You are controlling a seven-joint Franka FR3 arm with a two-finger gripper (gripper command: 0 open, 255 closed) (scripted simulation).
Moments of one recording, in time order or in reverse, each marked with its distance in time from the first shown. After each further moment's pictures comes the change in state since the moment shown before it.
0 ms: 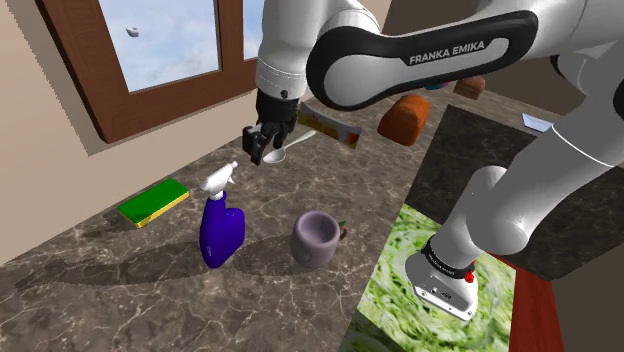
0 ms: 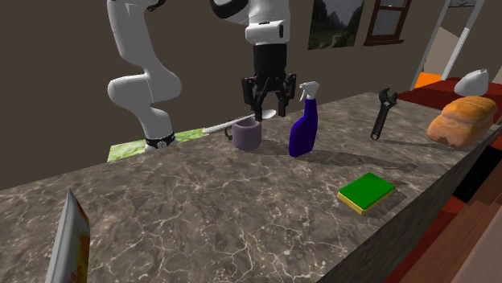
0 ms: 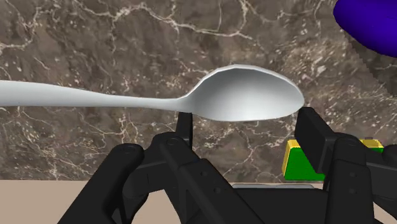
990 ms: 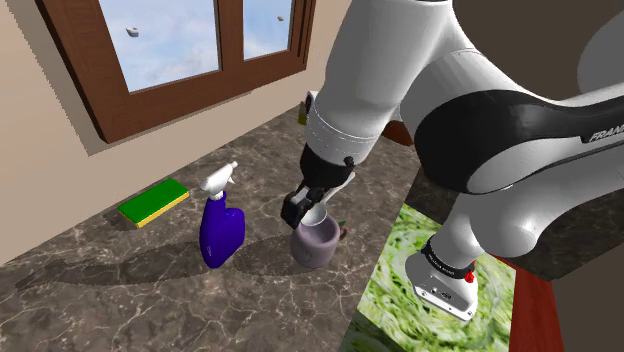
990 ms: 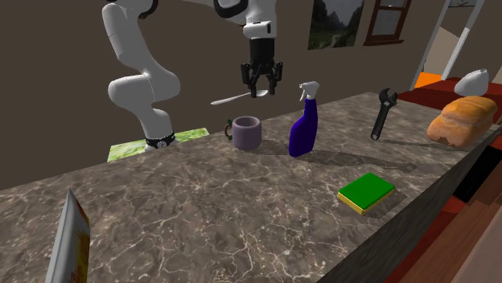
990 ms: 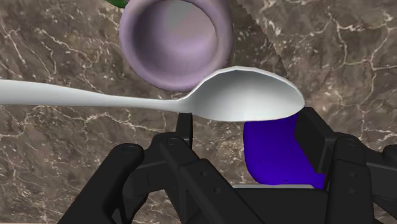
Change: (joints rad) arm 0.153 -0.280 0.140 -0.209 0.143 -0.060 0.206
